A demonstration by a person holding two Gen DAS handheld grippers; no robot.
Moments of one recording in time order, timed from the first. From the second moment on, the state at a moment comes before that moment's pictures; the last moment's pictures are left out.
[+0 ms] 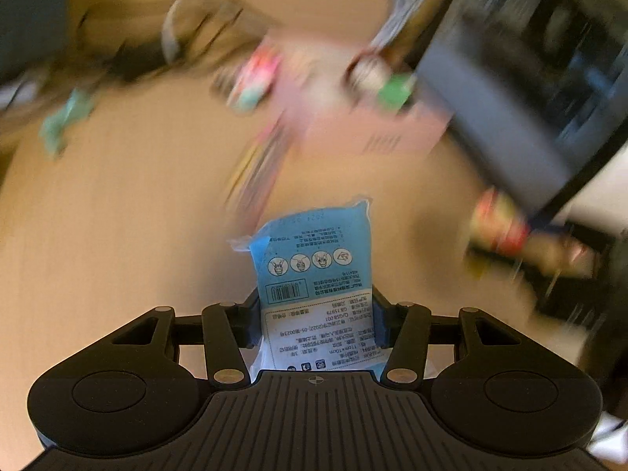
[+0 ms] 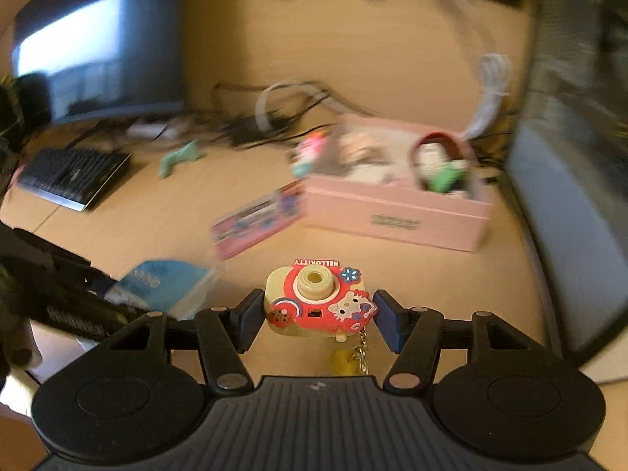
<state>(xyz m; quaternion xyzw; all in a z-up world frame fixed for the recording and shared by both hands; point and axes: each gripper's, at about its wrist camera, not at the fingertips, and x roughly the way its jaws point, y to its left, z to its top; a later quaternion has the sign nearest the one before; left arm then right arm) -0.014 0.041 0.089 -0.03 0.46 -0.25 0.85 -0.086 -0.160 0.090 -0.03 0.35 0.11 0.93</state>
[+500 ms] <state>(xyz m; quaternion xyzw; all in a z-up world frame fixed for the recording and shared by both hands) 0.142 -0.085 0.140 -0.07 0.32 -0.23 0.92 -0.092 -0.222 0.074 0.04 0.35 0.09 0.93</state>
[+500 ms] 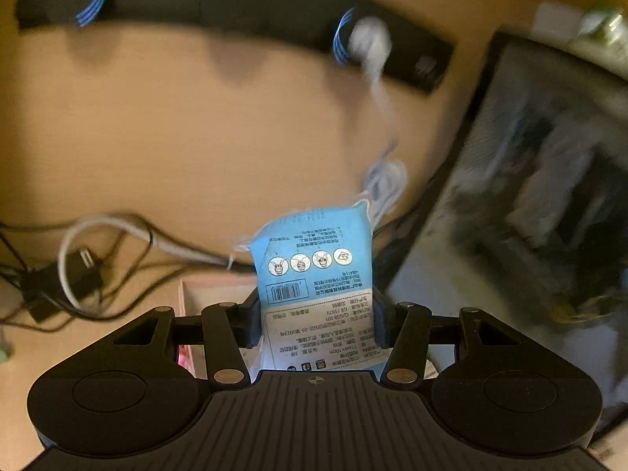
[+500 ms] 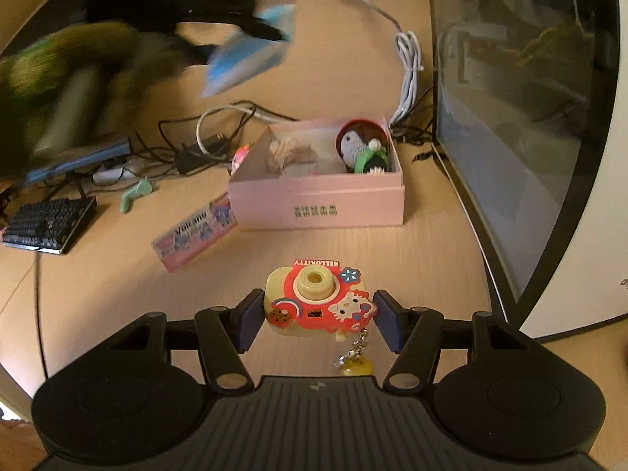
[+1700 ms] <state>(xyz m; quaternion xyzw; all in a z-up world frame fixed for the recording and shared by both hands) 0.120 -0.038 0.113 -0.08 0.33 -0.19 0.92 -0.095 -0.215 0.052 -0.04 0.40 0.08 0.91</state>
